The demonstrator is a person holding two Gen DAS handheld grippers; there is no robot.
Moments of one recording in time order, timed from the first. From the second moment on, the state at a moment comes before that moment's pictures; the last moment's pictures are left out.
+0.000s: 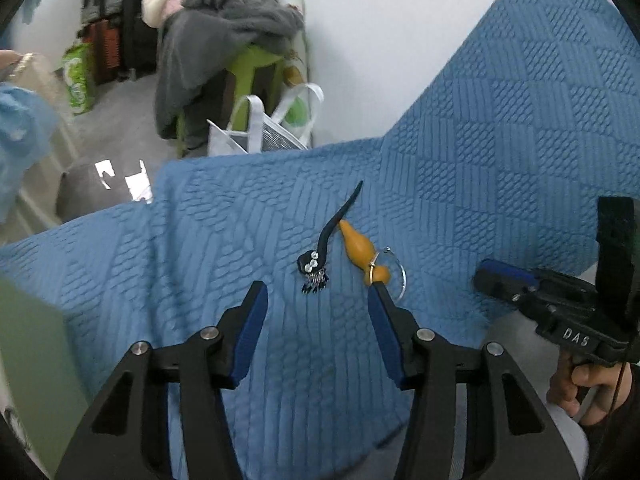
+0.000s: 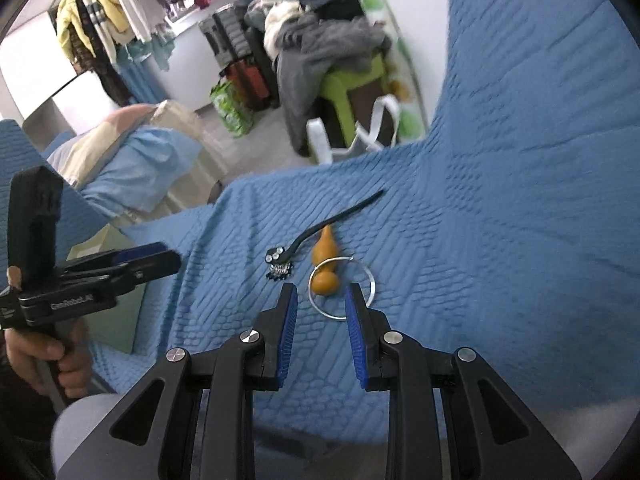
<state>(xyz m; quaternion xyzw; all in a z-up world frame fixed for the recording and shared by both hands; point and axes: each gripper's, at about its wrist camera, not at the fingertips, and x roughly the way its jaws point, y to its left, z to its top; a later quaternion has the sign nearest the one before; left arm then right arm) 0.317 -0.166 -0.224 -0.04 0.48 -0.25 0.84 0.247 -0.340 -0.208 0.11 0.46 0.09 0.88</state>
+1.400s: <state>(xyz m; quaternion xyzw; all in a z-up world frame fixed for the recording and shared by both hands) 0.369 -0.225 -0.299 0.06 0.50 -0.29 0.81 0.320 -0.329 -0.275 0.09 0.53 0.08 0.84</state>
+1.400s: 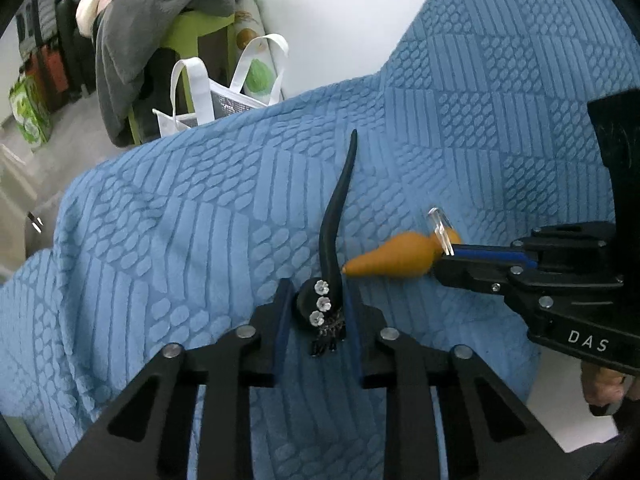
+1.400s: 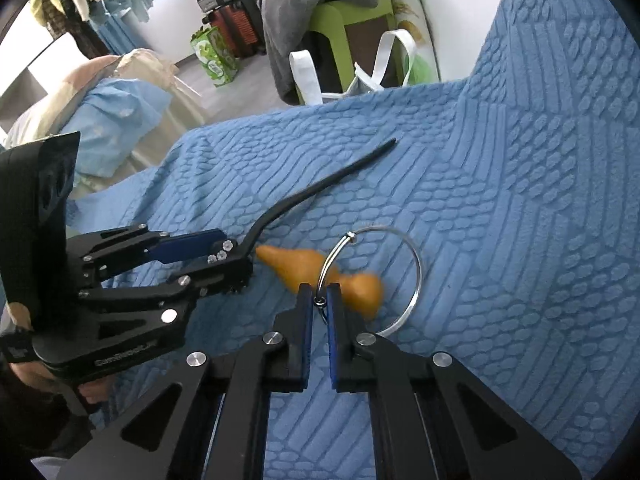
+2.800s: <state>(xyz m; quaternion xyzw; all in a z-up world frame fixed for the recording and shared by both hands) 0.273 -0.097 -0.138 -0.10 0.39 -0.20 0.89 0.259 -0.271 -0.126 0.04 0.42 0.08 0.90</state>
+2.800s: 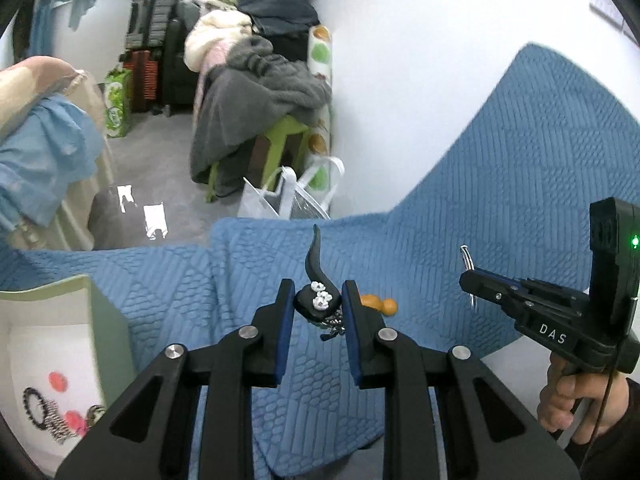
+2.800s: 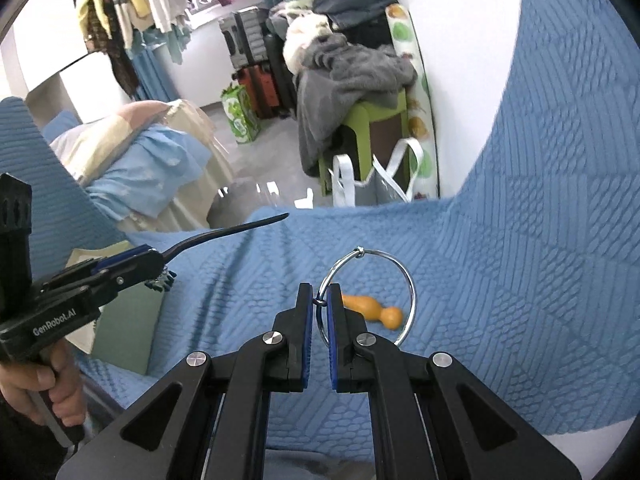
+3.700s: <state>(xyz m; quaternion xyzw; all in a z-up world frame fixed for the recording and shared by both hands) 0.202 0.084 -0.043 -0.13 0.30 -0.09 0.94 0.261 -0.080 -0.042 -0.03 0.35 0.20 0.92</state>
